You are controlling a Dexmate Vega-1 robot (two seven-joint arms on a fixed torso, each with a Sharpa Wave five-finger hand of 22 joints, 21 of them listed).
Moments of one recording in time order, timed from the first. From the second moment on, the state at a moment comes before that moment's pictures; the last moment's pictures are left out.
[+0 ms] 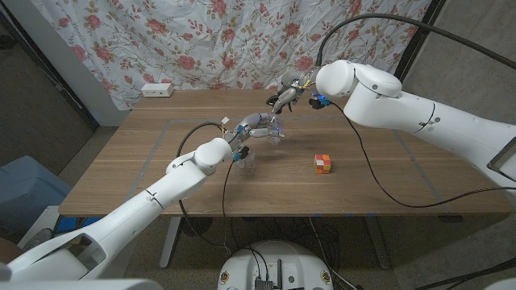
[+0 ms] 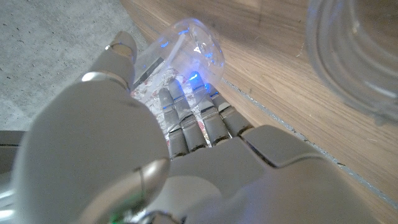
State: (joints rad) left arm 0.79 0.62 0.62 -1.78 -0.19 0.10 0.07; left_hand 1.04 -0.05 0.38 -0.19 0.20 0.49 -0.05 0.76 0.23 0.72 -0.12 0.29 0.58 0.64 -0.06 0.30 0.29 0.41 -0.04 0.20 0.18; right arm -0.14 -0.81 -1.04 -2.26 -0.22 -0.99 0.49; right_hand 1.08 0.05 0.27 -0.17 0.25 0.84 -0.03 0.37 0.34 0.30 0.15 0.22 0.20 0.27 0.22 0.25 0.34 0.52 0.21 0.19 0.17
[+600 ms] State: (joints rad) left arm 0.81 0.63 0.62 -1.79 -0.19 0.10 0.08; left_hand 1.04 -0.05 0.38 -0.19 0.20 0.49 -0.05 0.76 0.23 0.72 -0.12 0.29 0.58 0.64 -0.06 0.29 0.29 0.41 -0.04 0.20 0.18; right arm -0.16 -0.80 -1.04 -2.27 -0.23 -0.99 0.47; right_hand 1.11 0.05 0.27 -0.17 0.25 0.88 -0.03 0.39 0.33 0.32 0.13 0.23 0.20 0.29 0.21 0.26 0.34 0.54 0.20 0.20 0.17
